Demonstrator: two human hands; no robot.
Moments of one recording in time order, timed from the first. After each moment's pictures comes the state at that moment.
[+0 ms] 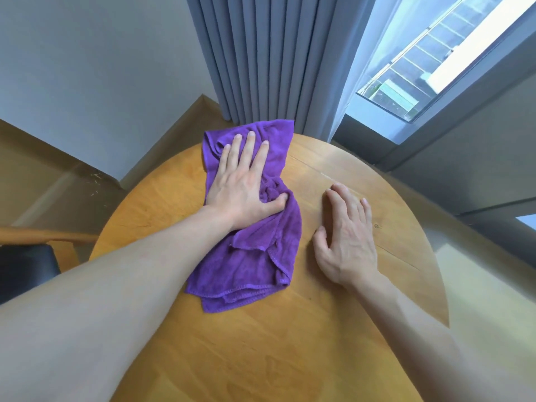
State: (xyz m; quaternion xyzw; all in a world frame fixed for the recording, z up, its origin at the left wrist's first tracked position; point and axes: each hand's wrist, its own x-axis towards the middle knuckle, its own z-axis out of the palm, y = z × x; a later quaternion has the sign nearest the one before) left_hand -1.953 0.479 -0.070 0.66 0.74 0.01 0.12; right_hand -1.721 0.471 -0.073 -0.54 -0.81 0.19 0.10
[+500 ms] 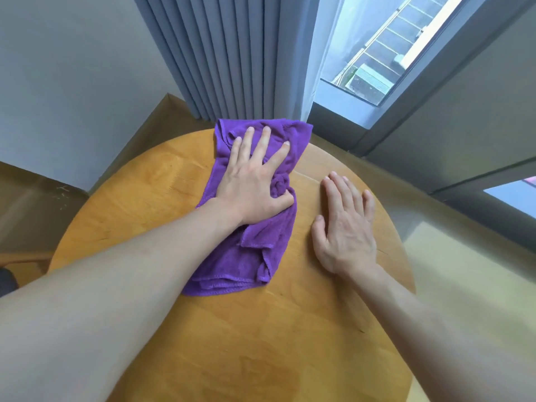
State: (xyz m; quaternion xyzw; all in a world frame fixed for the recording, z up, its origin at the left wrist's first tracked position) left_hand -1.889 0.513 -0.067 0.73 0.67 0.04 0.14; right_hand -1.675 0.485 -0.076 -0.58 -0.80 0.14 0.06
